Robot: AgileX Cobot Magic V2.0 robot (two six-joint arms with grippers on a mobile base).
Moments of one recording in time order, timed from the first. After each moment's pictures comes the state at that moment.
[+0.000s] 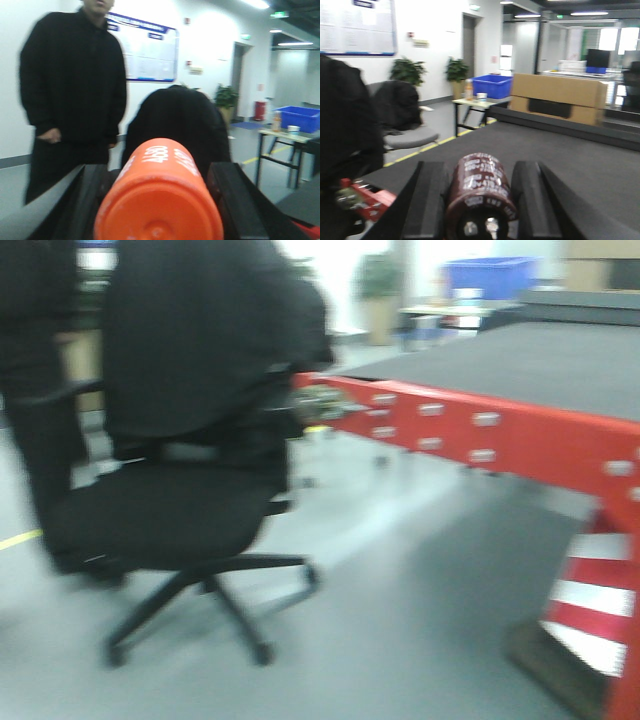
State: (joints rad) left arm 0.03 0.39 -0.71 0.03 0.20 -0.07; right arm -0.11 0.49 -0.67 0.03 0.13 -0.01
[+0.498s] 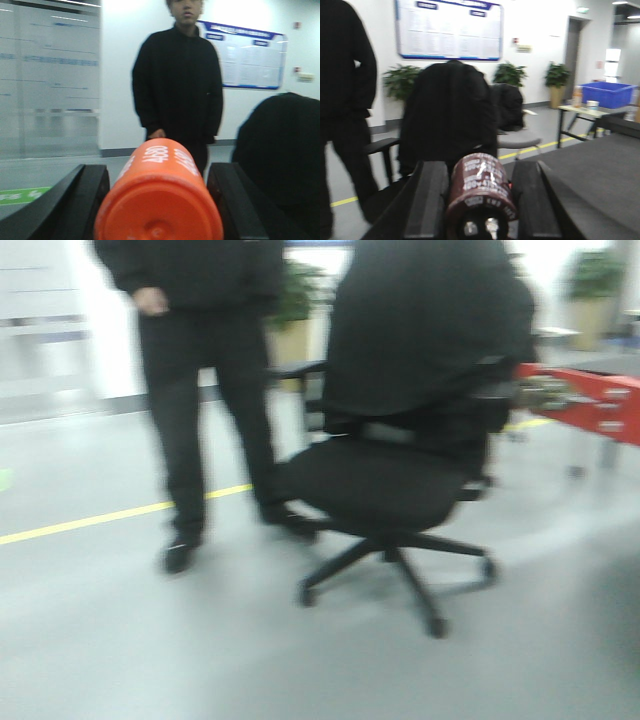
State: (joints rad) left arm 0.03 0.39 -0.71 0.03 0.20 -0.07; right arm -0.11 0.49 -0.67 0.03 0.13 -0.01
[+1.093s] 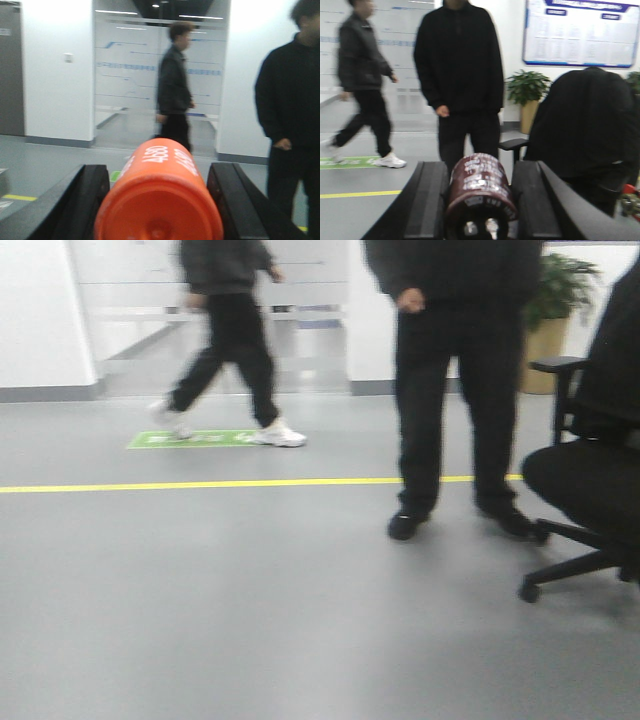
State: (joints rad) left arm 0.03 0.39 -0.71 0.03 0.20 -0.07; right arm -0.11 0.49 -0.67 0.03 0.13 -0.01
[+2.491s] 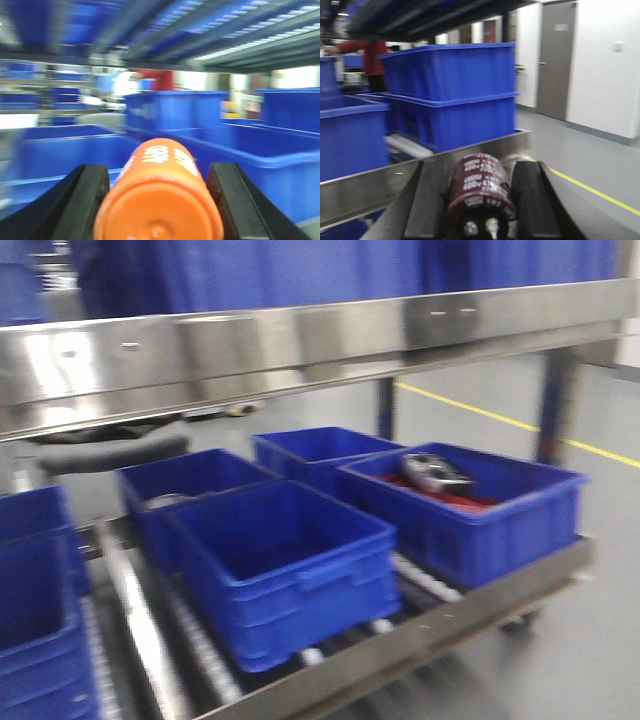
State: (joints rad) left arm 0.03 0.39 -0.71 0.03 0.20 -0.07; right arm -0.11 0.49 -0.67 0.03 0.13 -0.01
